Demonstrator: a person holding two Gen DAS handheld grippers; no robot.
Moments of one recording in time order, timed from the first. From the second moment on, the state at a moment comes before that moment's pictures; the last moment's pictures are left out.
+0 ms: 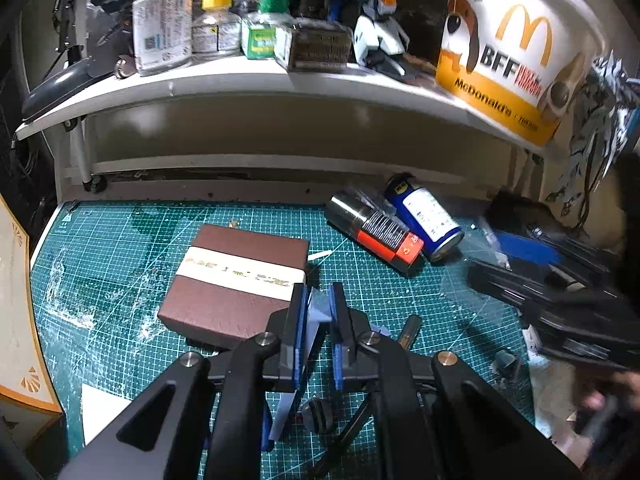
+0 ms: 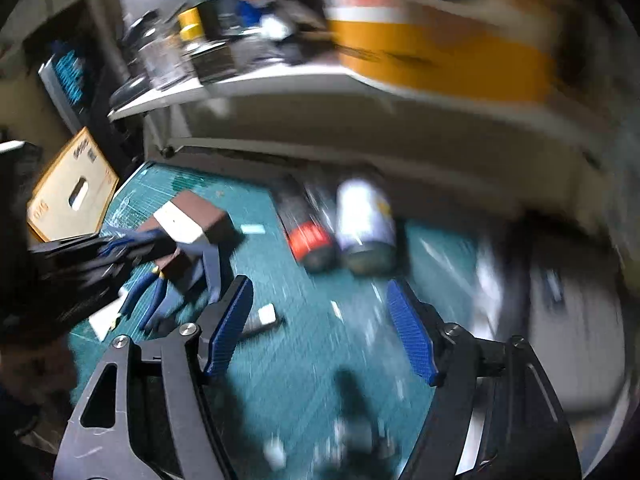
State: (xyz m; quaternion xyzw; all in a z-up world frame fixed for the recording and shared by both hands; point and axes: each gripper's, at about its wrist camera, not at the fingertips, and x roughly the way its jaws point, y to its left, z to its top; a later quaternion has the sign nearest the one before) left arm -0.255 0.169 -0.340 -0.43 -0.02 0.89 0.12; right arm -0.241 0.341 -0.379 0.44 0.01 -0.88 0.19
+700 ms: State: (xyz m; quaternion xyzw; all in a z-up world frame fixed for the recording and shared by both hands) left arm -0.243 0.147 -0.314 -0.42 -0.07 0.90 0.14; right arm -0.316 0.283 -0.424 0.48 0.09 -0.85 0.20
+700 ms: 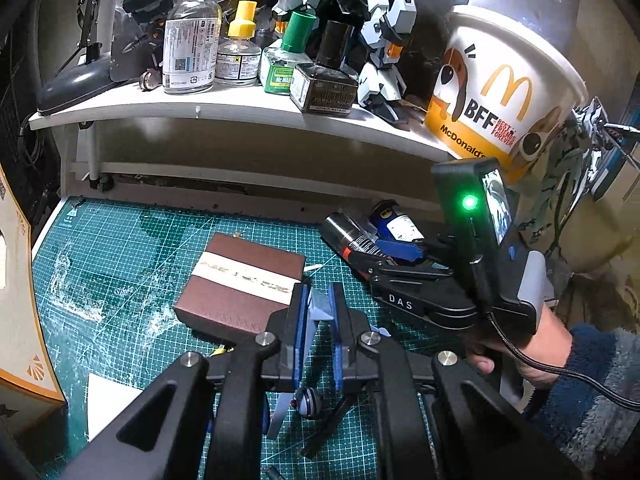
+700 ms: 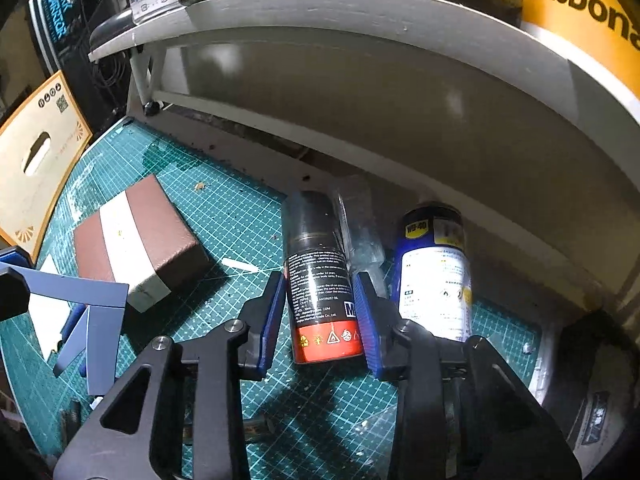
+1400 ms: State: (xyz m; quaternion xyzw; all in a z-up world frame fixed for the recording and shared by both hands) left arm -0.225 0.129 -0.265 -0.42 -0.06 0.90 0.15; right arm -0.236 0.331 -0.336 0.48 -0.02 -0.86 0.16
